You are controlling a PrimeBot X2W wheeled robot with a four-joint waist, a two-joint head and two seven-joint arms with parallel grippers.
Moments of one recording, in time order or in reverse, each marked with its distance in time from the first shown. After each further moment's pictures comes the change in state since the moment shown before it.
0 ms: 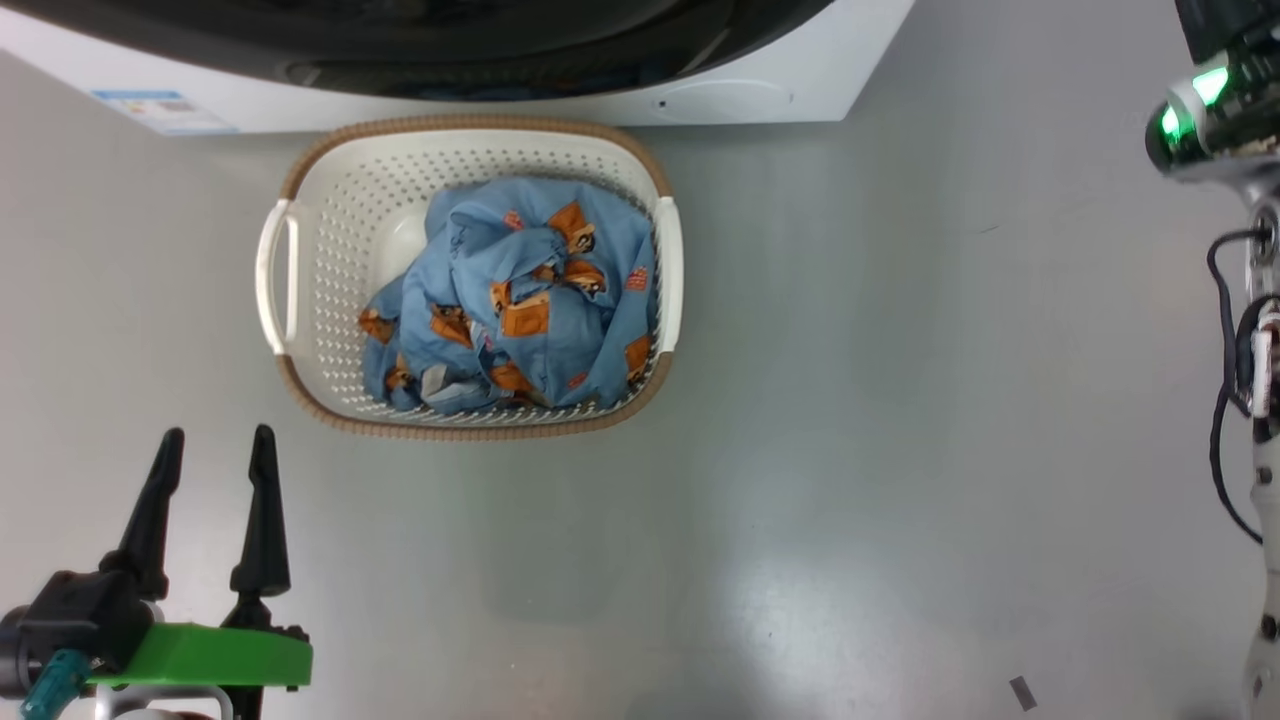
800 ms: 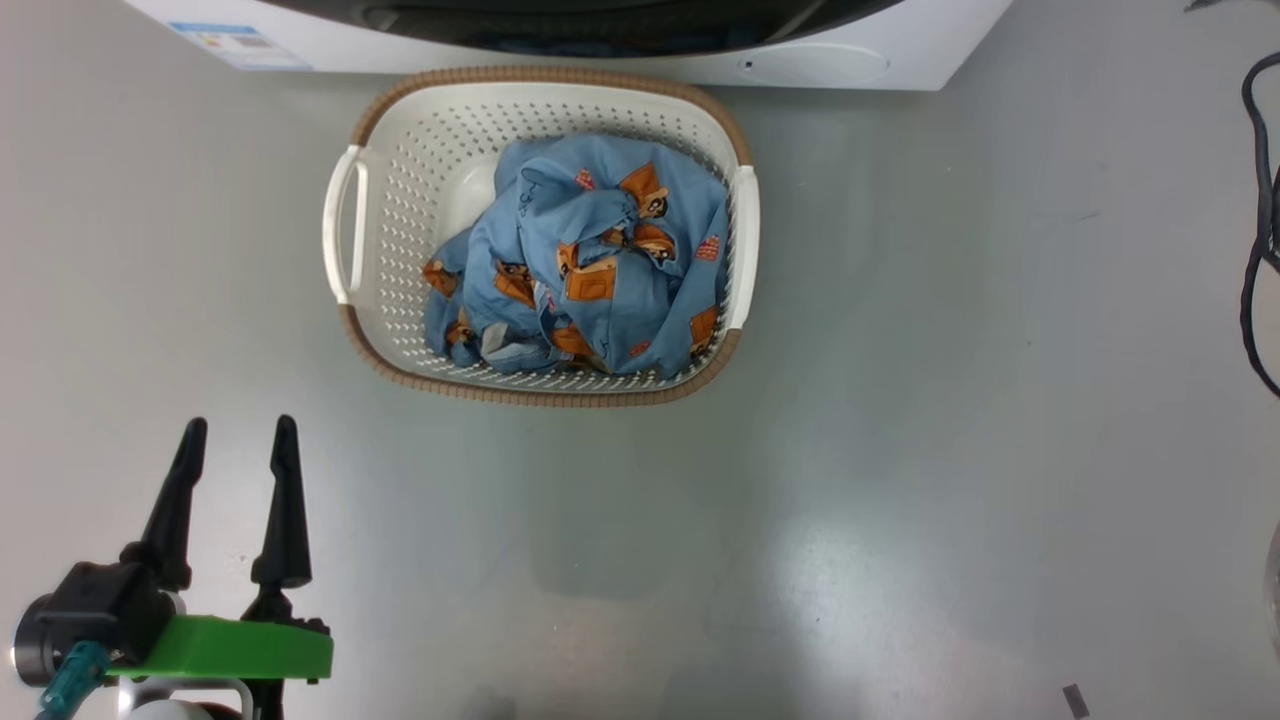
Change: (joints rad) left arm -0.012 -0.017 -0.022 -0.008 -0.010 0.000 0.000; right arm -0.253 -0.007 0.101 0.030 -0.034 0.000 0.111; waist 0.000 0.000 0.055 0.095
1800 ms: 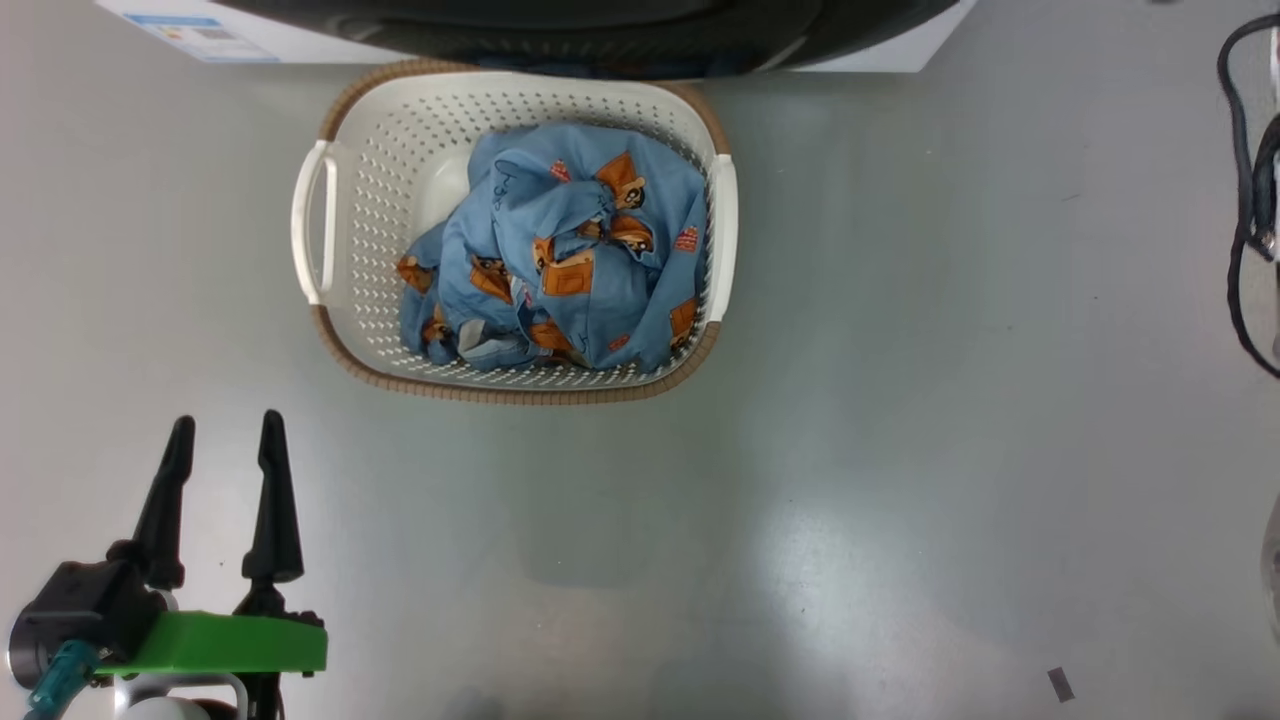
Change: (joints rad) left arm -0.009 -0.022 0.028 0.007 -0.008 0.000 0.000; right arm -0.042 0.005 0.095 -0.078 0.003 0.000 0.109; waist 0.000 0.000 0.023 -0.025
